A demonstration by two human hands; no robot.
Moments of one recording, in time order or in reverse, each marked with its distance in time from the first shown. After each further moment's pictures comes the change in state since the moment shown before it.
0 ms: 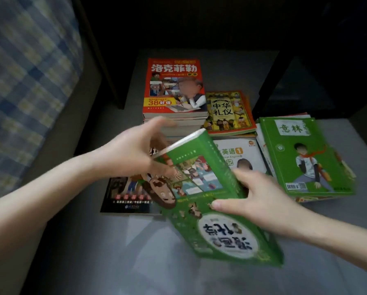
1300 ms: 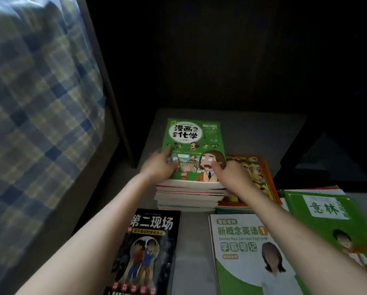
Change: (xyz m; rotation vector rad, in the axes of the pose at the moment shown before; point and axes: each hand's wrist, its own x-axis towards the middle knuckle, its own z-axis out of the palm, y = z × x) left_hand 0.170 -0.053 -0.047 -0.019 0.406 -0.317; right_hand 0.246 -0.020 -0.046 -0.149 0.392 0.198
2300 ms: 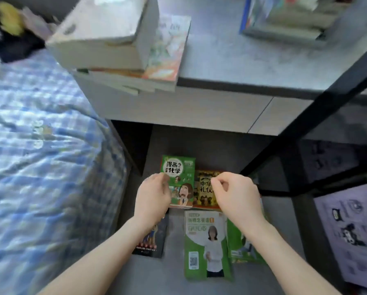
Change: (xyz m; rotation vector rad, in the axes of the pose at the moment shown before) left_hand -0.131 0.240 -0.232 0.067 0.160 0.043; right_hand -0.132 -0.219 -0.354 -0.114 -0.058 -0.118
